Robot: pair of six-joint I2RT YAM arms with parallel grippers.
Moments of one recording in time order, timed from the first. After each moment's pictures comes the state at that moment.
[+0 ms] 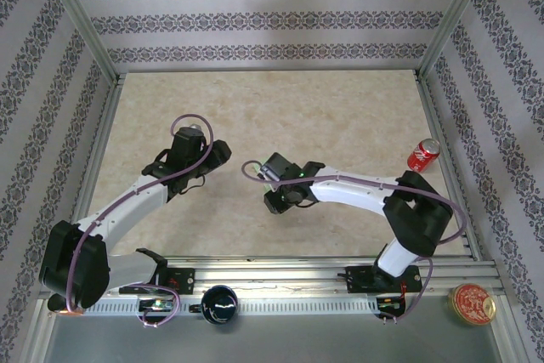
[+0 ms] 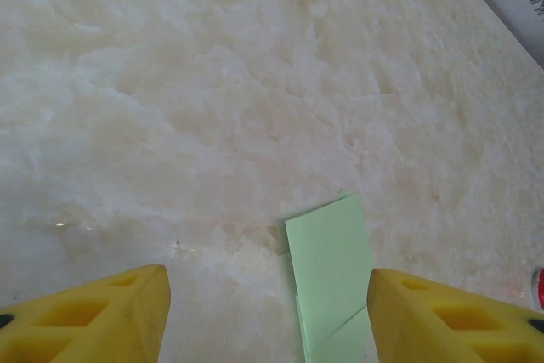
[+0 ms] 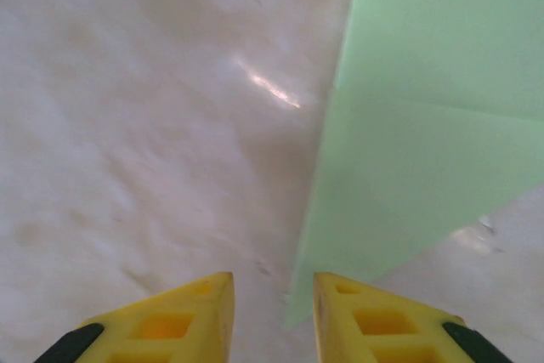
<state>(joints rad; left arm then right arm) -0.38 1.23 0.76 -0.25 0.05 -0.86 0.88 1.61 0.99 -0.54 -0.11 0.34</state>
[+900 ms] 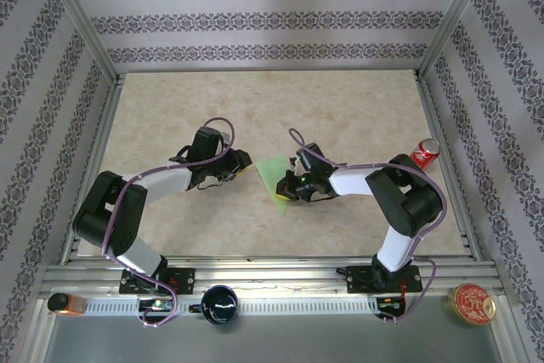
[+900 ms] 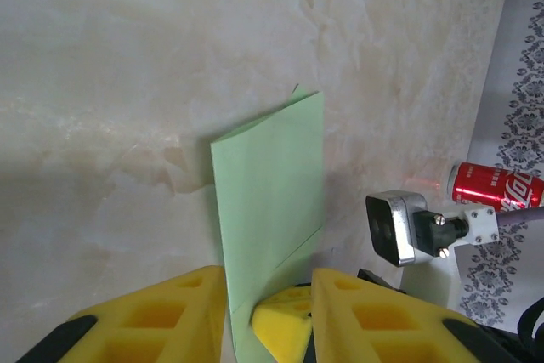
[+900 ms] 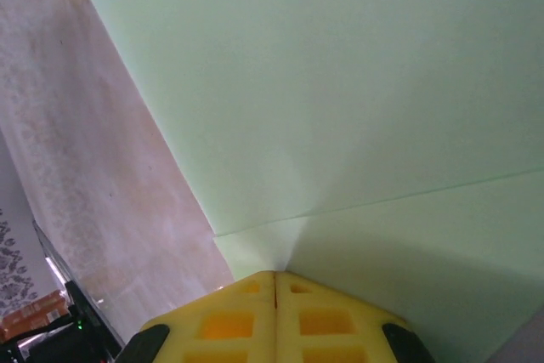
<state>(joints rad) -0.39 1.58 0.77 0.05 0.46 -1.00 0.58 1.76 0.74 0.05 -0.56 0.93</state>
